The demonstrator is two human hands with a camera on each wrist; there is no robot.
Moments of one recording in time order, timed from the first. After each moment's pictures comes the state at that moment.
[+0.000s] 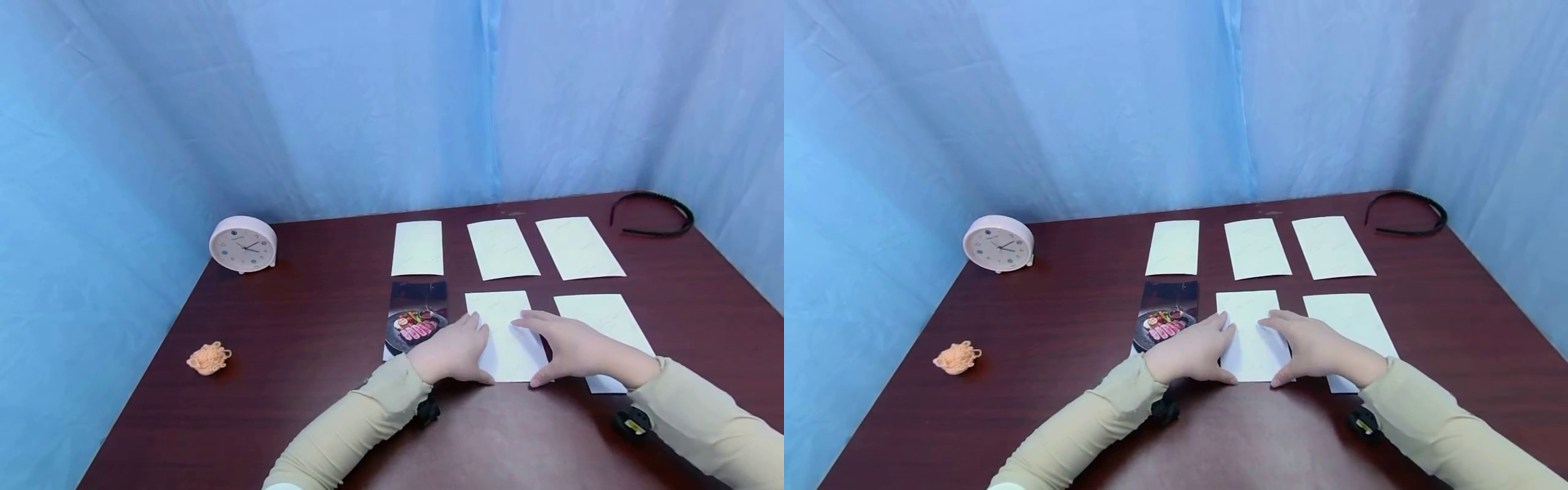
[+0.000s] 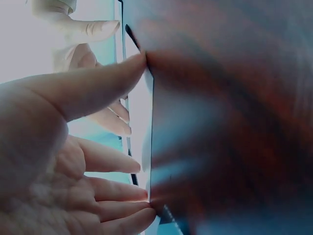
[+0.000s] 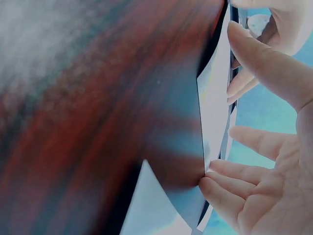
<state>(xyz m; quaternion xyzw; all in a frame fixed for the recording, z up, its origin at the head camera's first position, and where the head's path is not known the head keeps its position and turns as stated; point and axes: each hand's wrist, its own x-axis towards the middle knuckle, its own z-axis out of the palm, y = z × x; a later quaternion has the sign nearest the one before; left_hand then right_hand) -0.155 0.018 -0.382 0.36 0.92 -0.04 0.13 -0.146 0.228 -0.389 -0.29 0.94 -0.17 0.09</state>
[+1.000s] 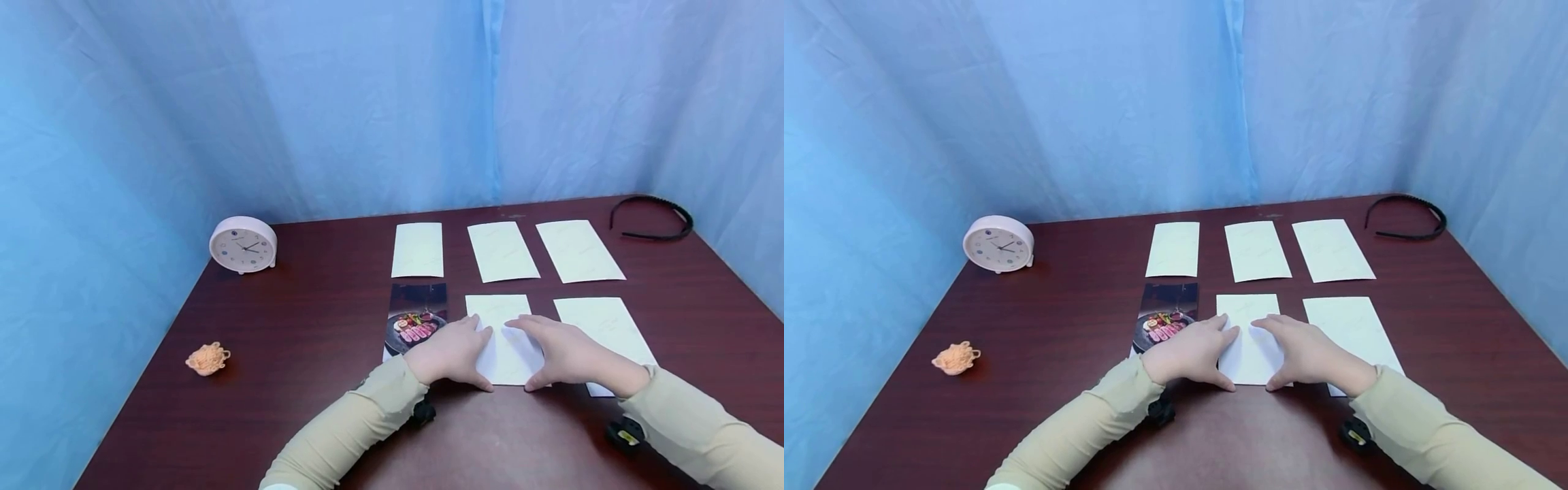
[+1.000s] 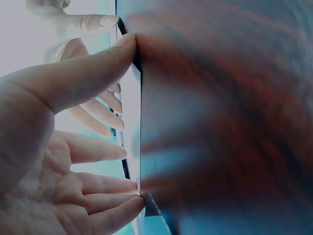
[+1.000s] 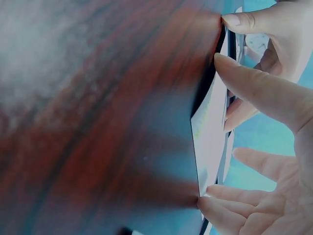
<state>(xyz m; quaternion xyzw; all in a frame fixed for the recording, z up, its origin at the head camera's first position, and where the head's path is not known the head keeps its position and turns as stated) -0.159 0.012 -0.386 0.38 0.92 -0.02 0.11 -0.141 0.215 -0.392 -0.25 0.95 -0.17 0.06</state>
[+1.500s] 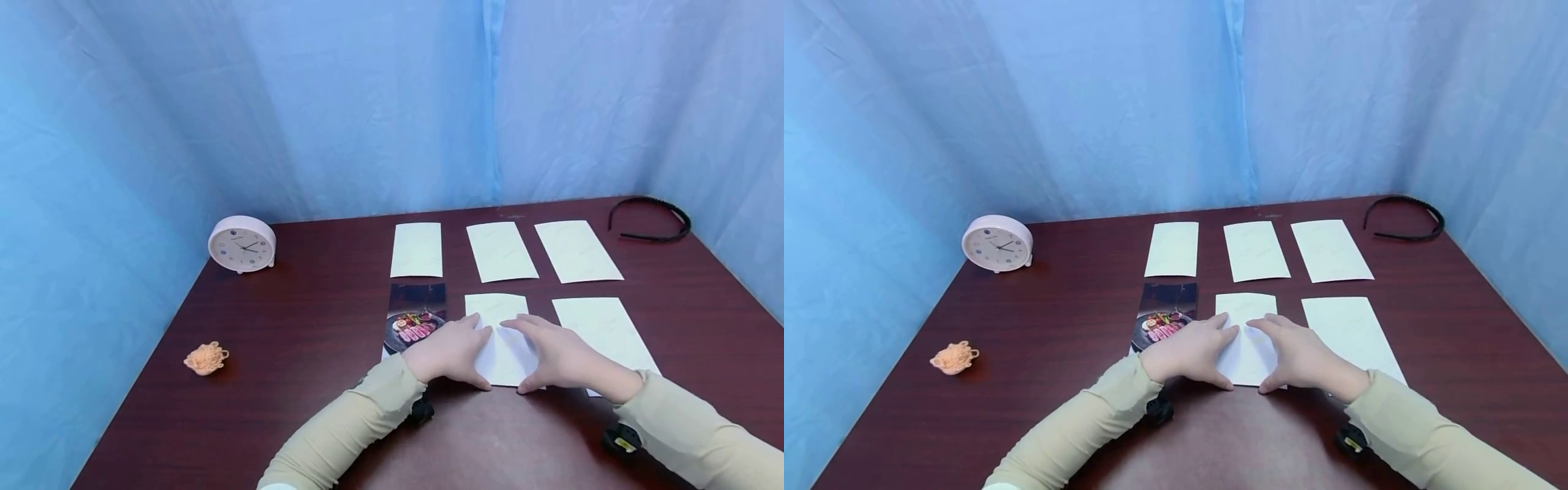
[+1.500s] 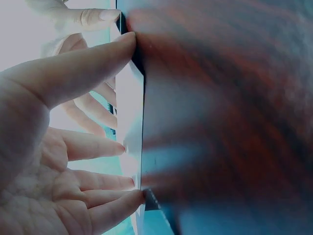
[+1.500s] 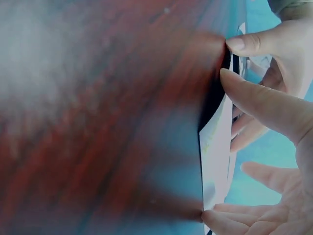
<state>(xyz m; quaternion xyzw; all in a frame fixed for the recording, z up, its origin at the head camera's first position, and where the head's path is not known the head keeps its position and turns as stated) -0.162 0.013 -0.387 0.38 0.92 0.00 0.12 -0.134 0.208 -0.392 -0.23 0.95 -0.20 0.03</state>
